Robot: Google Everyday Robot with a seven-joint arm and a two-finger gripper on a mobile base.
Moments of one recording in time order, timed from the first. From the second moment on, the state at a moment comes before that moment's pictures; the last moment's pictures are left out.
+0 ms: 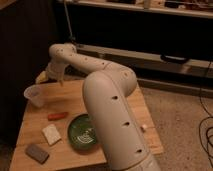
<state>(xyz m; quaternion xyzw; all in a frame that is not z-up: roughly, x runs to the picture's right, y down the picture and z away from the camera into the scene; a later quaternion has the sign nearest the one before) -0.335 -0.041 0.852 -0.42 -0.02 0.61 0.67</state>
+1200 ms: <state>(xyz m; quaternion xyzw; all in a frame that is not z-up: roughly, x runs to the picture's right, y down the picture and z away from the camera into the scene) -0.354 -0.016 0.858 -0.43 -0.01 0.59 0.68</state>
